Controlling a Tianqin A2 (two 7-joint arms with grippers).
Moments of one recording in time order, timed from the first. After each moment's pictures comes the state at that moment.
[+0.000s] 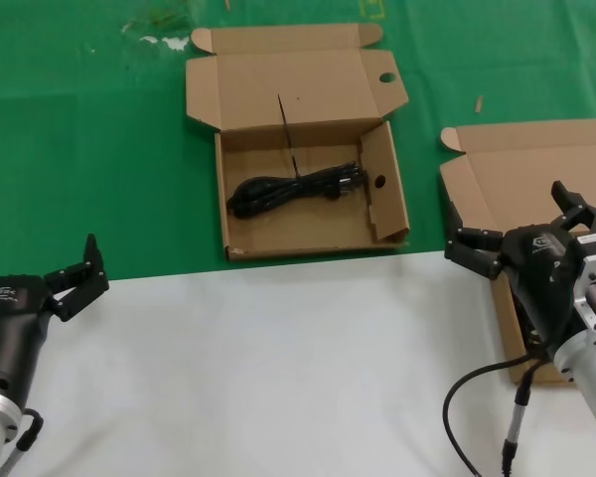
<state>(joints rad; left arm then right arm) 0.00 -0.30 1.60 -1.60 -1.80 0.00 0.00 0.03 0.31 -1.62 1.59 1.77 -0.03 -0.01</state>
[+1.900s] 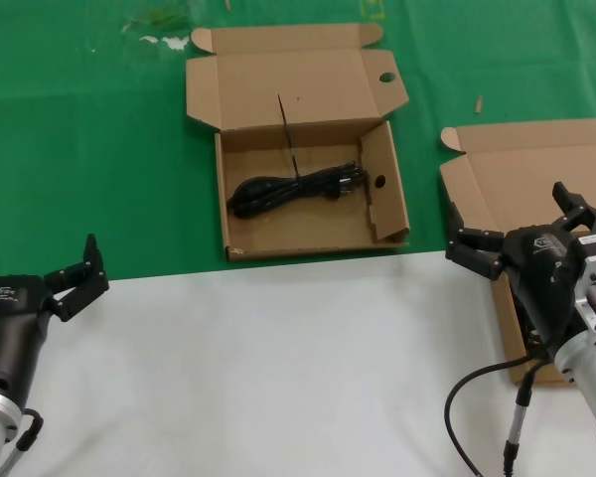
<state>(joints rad) 0.00 -0.30 1.60 -1.60 -1.80 0.00 0.00 0.02 0.30 -1.61 1.59 1.77 -0.02 -0.01</state>
